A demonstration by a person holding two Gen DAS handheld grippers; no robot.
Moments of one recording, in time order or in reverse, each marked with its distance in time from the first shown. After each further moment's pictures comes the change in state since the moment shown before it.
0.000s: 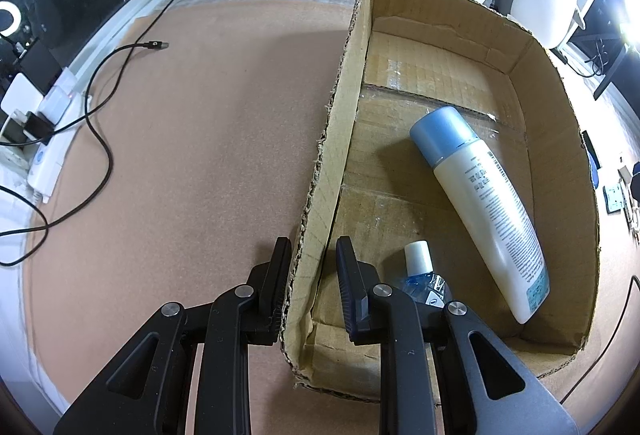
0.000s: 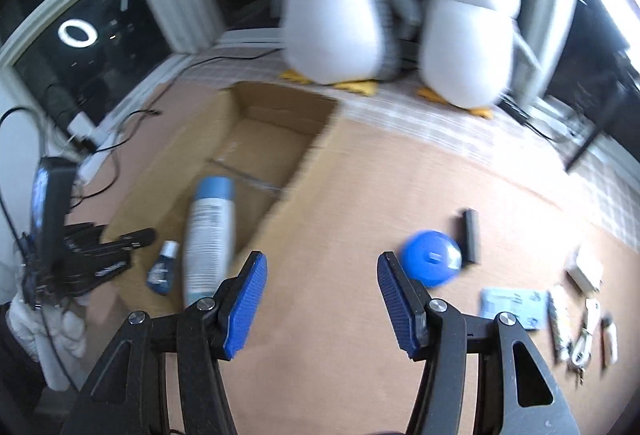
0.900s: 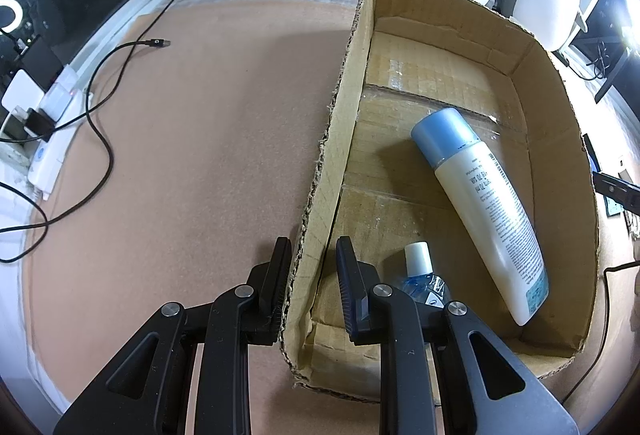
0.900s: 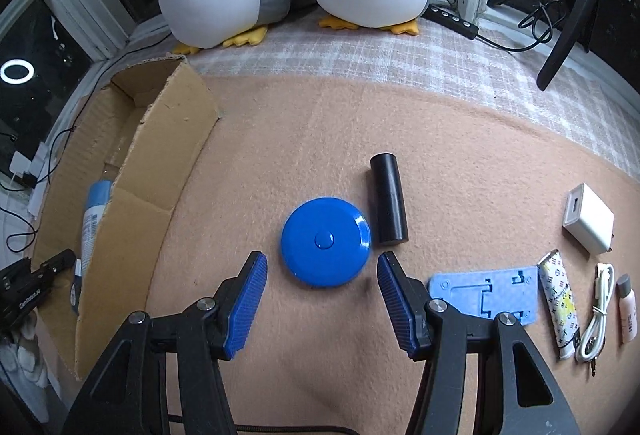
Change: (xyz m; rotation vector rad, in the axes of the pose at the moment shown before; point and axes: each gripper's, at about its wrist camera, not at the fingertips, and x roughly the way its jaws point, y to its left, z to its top) left arm 0.000 0.001 0.000 -0.015 0.000 -0.003; right arm 0.056 -0.075 -0.005 0.186 0.136 -0.064
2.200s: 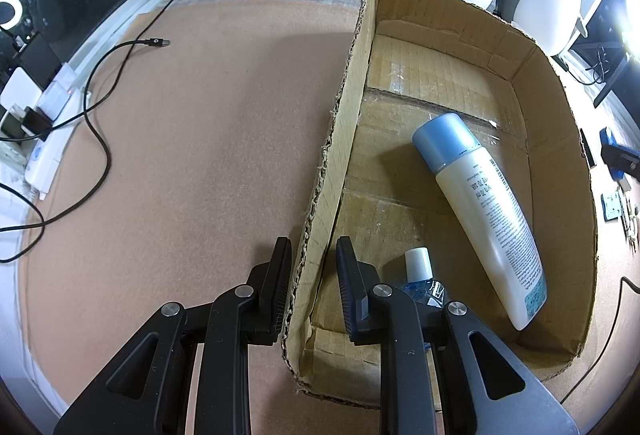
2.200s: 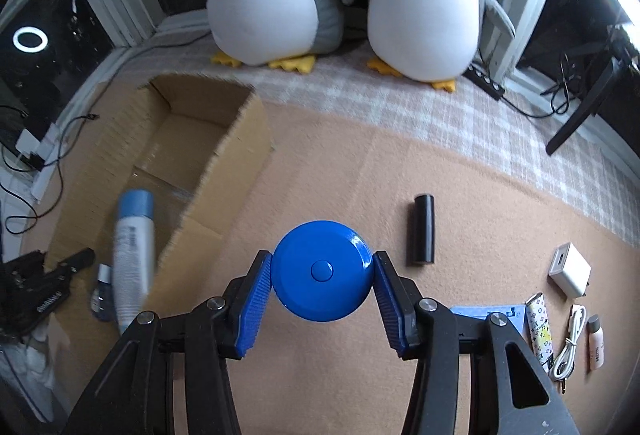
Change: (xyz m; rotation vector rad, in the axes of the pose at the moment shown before) left arm 0.002 0.002 0.001 -0.005 -0.003 -0.011; right arm -0.028 0.052 0.018 -0.124 -0.061 -0.046
